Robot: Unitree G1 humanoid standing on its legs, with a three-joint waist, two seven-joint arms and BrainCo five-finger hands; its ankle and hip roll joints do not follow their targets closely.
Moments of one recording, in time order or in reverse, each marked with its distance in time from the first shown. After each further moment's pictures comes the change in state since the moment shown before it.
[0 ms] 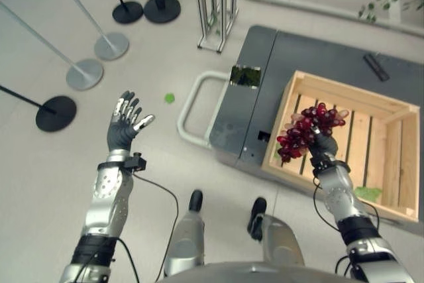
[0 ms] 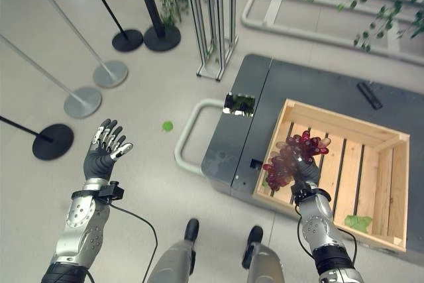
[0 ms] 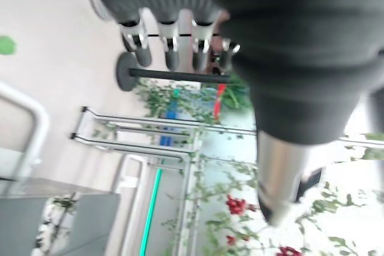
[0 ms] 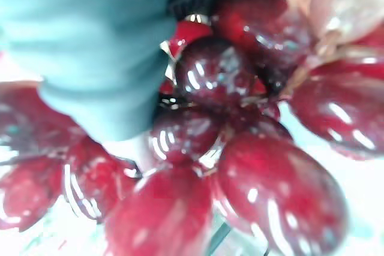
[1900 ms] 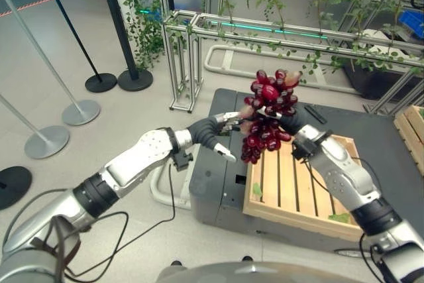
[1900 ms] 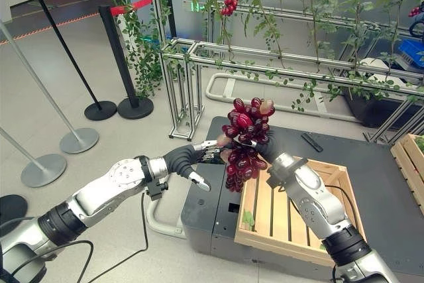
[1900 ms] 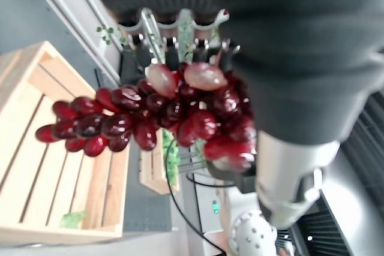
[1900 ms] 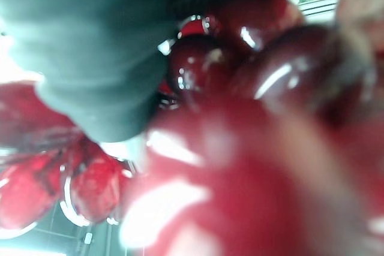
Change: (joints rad) left arm -0.522 0.370 -0.743 -0.178 -0.067 0.255 -0.391; right arm -0.131 -0.187 0.307 -0.410 -0.132 0.108 0.153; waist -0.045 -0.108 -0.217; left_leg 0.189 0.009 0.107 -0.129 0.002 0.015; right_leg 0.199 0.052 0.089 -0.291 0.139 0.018
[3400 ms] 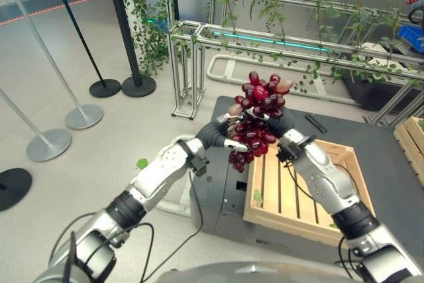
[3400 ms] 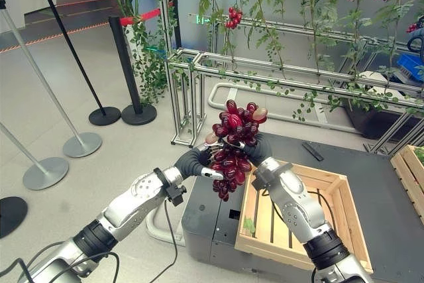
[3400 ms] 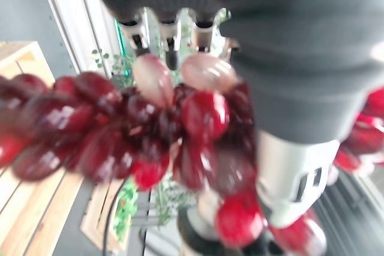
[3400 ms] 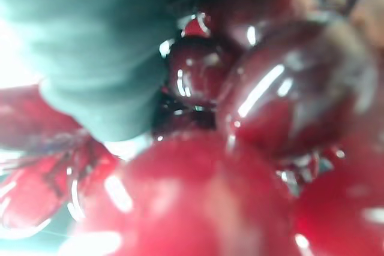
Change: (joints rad) left arm 0.136 -0.339 0.108 0.201 0.038 -0.017 0.155; right arm 0.017 0.165 0.059 0.018 -0.031 -0.019 -0.048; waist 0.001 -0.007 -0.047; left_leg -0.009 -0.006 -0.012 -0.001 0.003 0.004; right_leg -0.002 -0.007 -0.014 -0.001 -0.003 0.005
